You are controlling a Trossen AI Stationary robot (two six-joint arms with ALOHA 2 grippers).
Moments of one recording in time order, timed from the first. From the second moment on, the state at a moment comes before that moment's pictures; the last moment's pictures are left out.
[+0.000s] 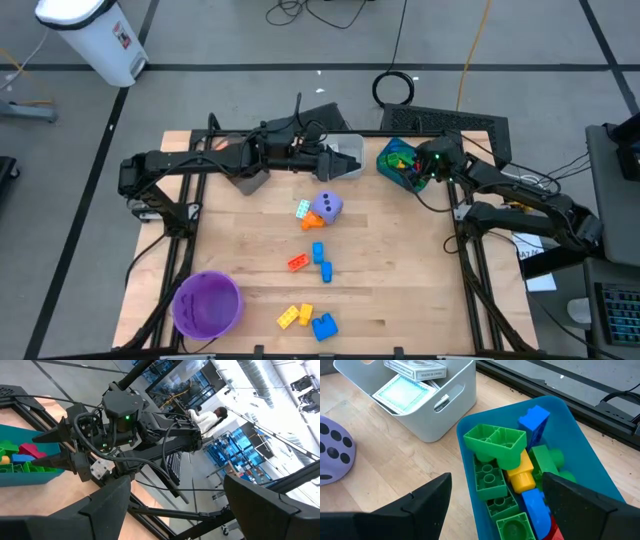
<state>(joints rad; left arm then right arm) 0.17 1.60 1.43 0.12 0.20 -0.84 -0.71 0.86 0.49 -0.32 0.02 0.20</state>
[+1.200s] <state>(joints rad) 0.17 1.60 1.43 0.12 0.21 -0.82 -0.71 0.86 0.49 -0.32 0.02 0.20</state>
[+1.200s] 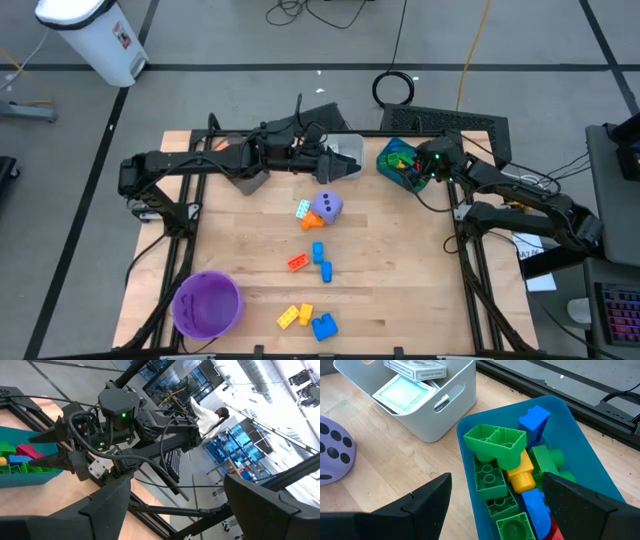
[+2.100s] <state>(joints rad) 0.10 1.57 1.43 0.12 0.32 -0.80 -0.71 0.86 0.49 -0.20 0.00 0.39</state>
